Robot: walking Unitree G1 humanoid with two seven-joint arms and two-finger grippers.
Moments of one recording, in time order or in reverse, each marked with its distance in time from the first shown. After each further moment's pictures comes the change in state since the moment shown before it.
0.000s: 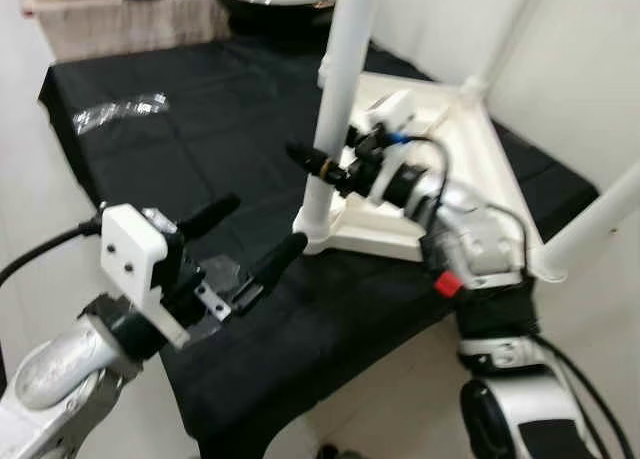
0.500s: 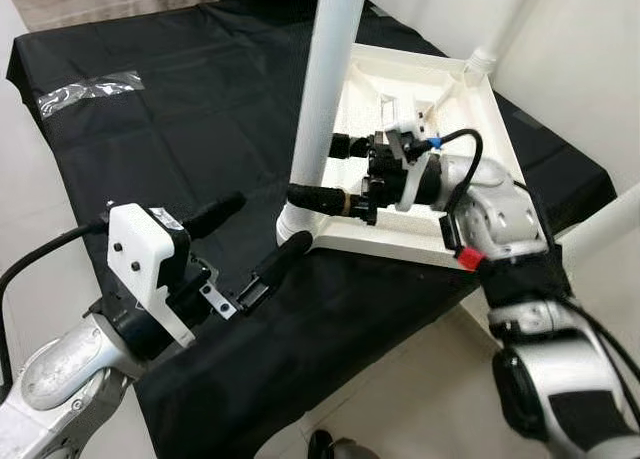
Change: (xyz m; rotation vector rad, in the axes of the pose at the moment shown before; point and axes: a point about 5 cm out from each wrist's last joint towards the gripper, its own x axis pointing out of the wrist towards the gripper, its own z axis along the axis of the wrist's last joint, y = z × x) left arm -0.003 -0.002 -0.001 -0.006 0.020 0.006; right arm -0.007 -0.012 0.001 -0.005 0.079 0.430
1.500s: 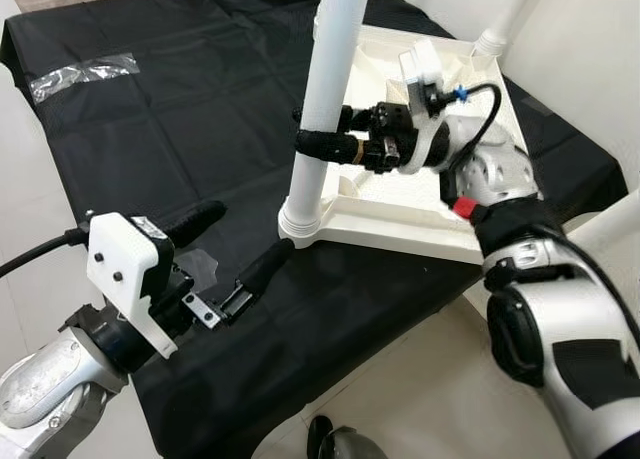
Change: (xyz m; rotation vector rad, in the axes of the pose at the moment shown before) left arm -0.010 0.002 0.002 0.025 0.044 0.034; right arm 0.020 -0.001 -0.008 0.013 -0.138 -0.236
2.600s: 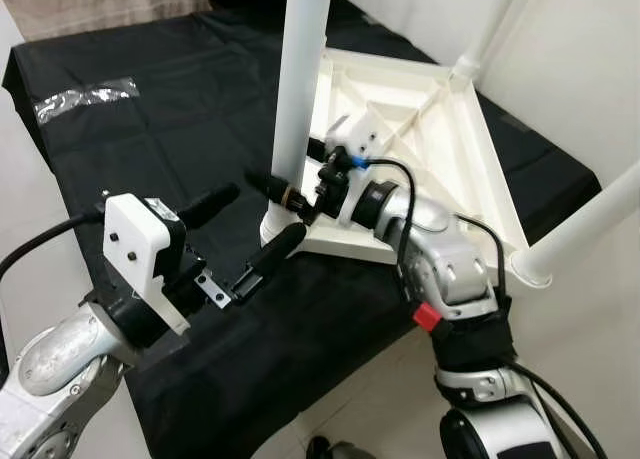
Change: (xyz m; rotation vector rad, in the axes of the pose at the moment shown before) left arm 0.012 0.006 -0.005 0.009 -0.040 -0.027; right arm 0.001 0.042 -0.008 0.012 0.108 0.006
